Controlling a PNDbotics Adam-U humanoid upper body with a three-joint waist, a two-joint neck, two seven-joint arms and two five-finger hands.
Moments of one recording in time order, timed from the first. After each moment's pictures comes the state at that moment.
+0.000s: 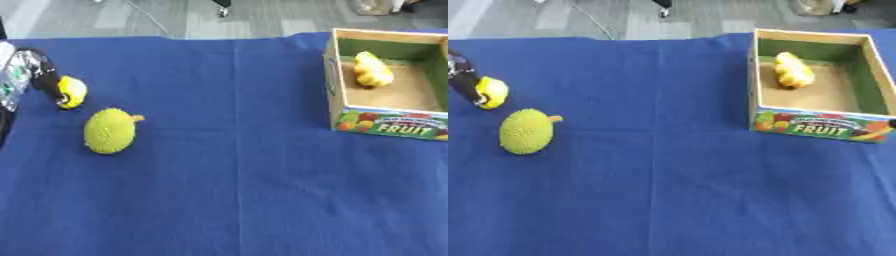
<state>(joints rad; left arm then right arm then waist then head) -1.21 0.49 -0.08 -0.53 -1.13 0.37 -0.61 0.07 -0.66 -0.23 -1.98 -0.50 -0.01 -0.15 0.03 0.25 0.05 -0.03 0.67</state>
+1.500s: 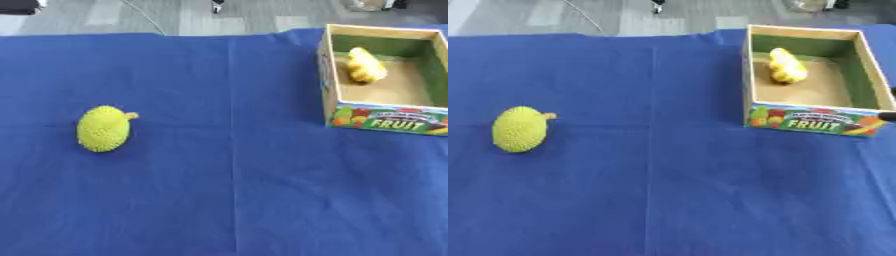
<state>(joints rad) -0.88 0.68 -0.18 -1.57 -0.21 0.42 0.02 0.09 -0.66 -0.25 -1.98 -0.51 -0.02 -0.17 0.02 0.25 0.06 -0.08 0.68</state>
